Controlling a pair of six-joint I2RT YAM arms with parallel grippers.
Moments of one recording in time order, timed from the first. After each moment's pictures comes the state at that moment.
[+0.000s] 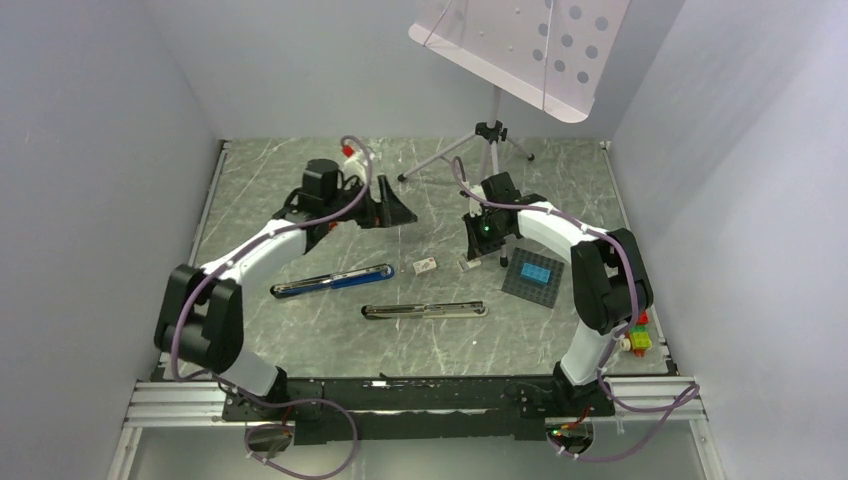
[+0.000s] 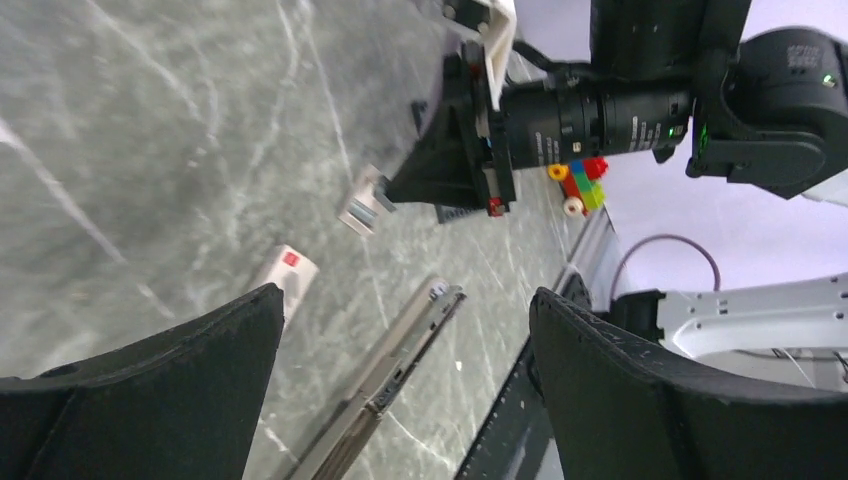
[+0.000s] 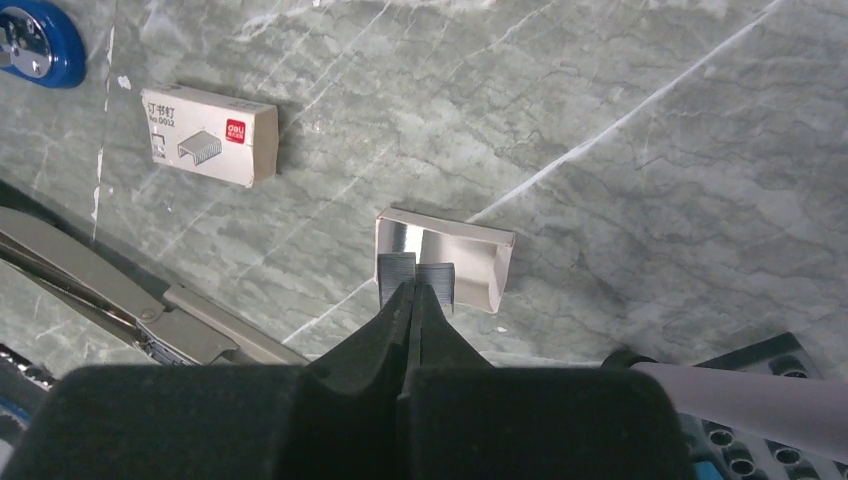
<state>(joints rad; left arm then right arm) -0.34 1.49 1.02 0.08 0.68 -0.57 0.37 1.77 1.17 -0.52 -0.30 0.02</state>
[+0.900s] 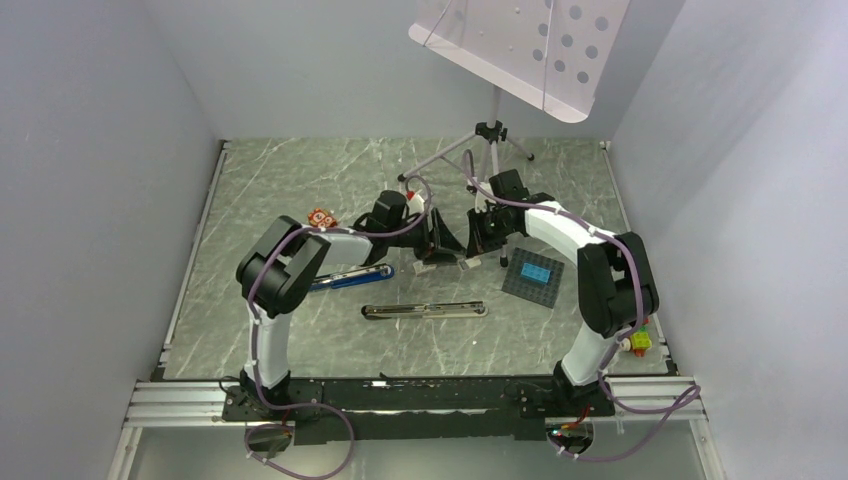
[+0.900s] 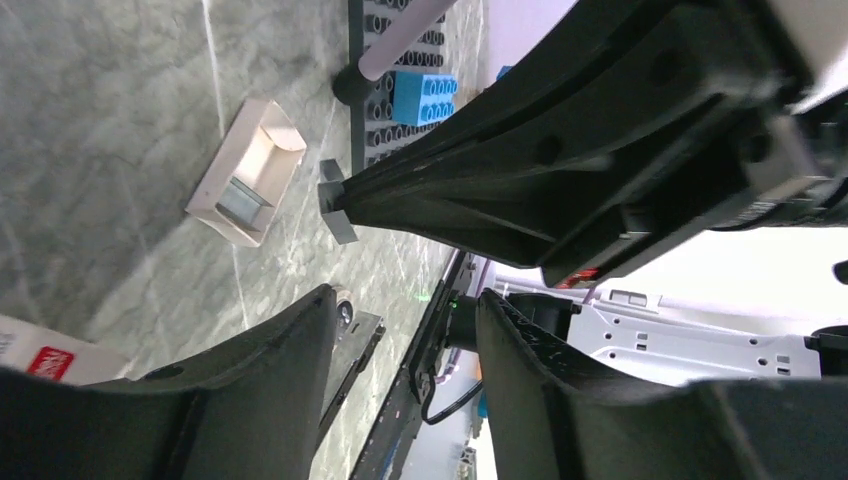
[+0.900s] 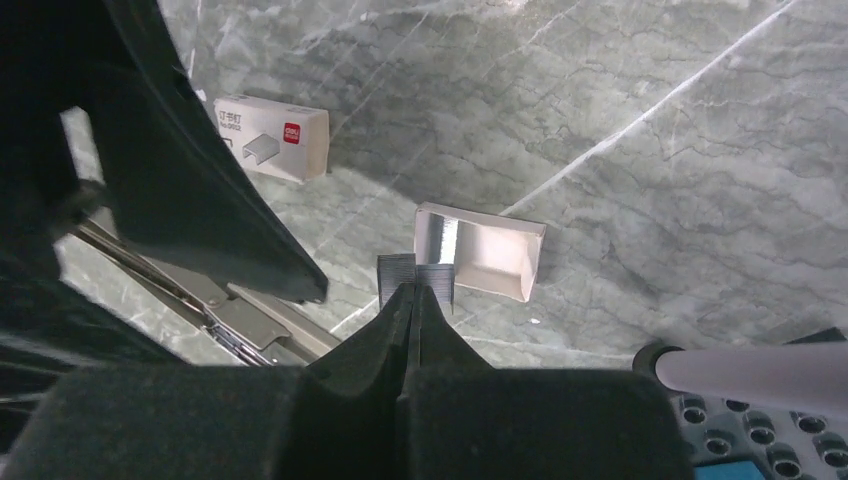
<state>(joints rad) -0.60 2.00 1.10 0.46 0.76 -1.07 0.34 1.74 1.16 -0.52 -0.40 0.08</state>
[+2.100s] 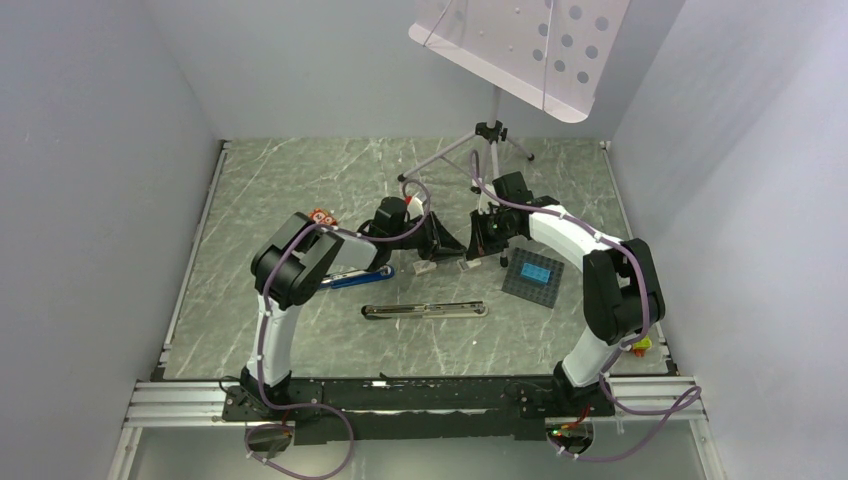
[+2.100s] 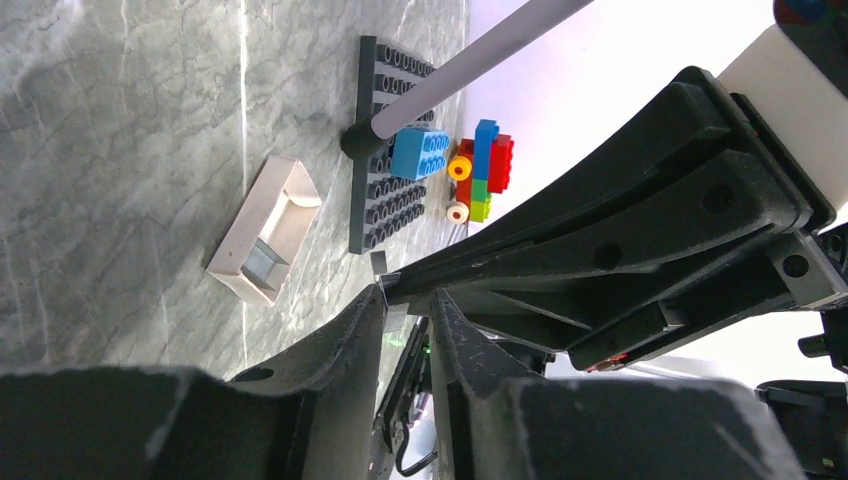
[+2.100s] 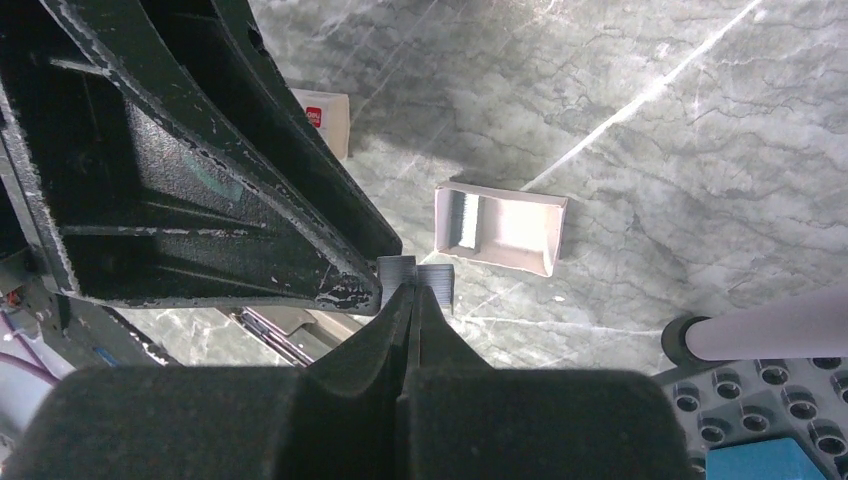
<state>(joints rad) -0.62 2.11 1.09 0.68 0.70 -1.25 0.33 1.69 1.12 -0.51 -0.42 0.14</state>
